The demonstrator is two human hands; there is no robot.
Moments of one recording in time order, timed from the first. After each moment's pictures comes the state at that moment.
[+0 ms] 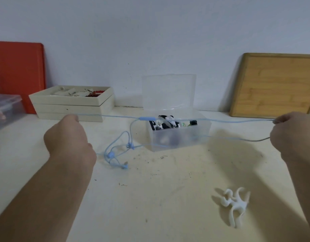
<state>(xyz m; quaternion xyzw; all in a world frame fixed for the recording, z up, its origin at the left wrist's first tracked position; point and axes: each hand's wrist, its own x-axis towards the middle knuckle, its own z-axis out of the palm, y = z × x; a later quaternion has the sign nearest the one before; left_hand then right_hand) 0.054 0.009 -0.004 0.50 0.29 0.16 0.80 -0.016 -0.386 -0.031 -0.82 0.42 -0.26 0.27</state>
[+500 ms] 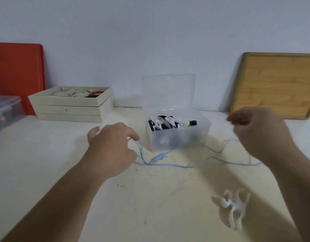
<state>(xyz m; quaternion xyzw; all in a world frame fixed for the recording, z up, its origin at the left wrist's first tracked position) 0.037 -0.024 -0.022 0.97 -0.12 0.10 0.17 -0.023 -0.297 0.002 -0.91 0.18 -0.26 0.28</state>
